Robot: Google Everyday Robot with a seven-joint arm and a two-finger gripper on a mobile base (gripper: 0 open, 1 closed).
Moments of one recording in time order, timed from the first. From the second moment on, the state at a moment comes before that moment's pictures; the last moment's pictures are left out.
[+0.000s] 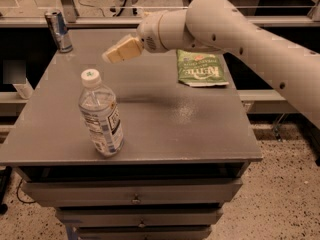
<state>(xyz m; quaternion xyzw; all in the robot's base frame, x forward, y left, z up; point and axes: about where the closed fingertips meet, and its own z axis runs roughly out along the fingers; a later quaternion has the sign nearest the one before) 0.681 0.088 0.952 -0.46 0.66 0.22 0.54</state>
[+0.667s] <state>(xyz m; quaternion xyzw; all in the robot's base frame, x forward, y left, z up) 0.736 0.168 0.946 -0.45 0.63 0.28 0.57</state>
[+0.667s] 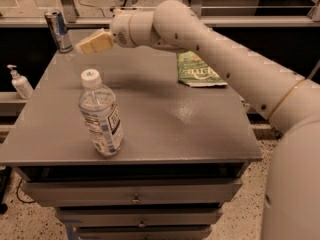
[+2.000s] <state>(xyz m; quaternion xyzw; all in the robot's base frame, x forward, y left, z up) 0.777 0.264 0.914 -0.46 0.61 0.31 0.57</state>
